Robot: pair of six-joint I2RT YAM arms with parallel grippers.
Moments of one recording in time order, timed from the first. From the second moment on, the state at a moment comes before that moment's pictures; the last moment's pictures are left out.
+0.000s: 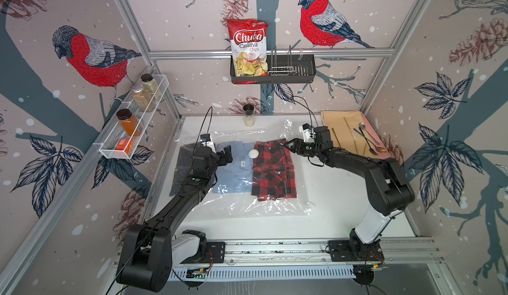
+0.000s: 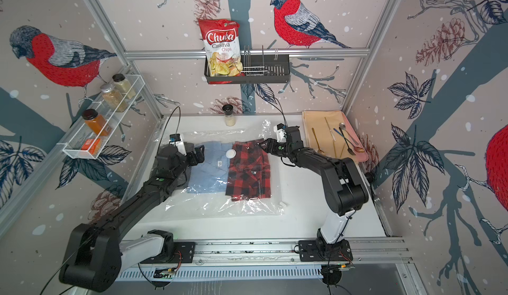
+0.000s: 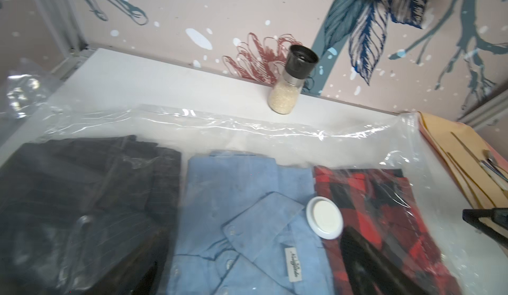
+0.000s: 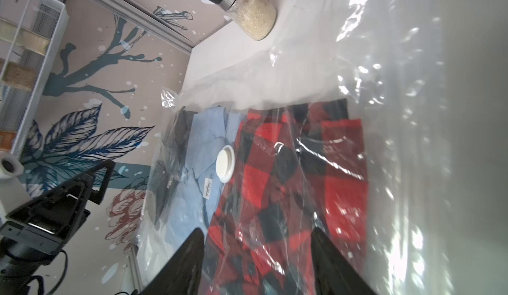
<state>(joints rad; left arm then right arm) -0.17 1.15 0.57 0.20 -0.03 -0.31 0.36 1.84 1.05 0.20 -0.64 0.58</state>
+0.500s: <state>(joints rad) -0.04 1.10 0.49 0.22 -0.05 -0.32 0.21 1.98 1.16 0.11 -0.57 0.59</state>
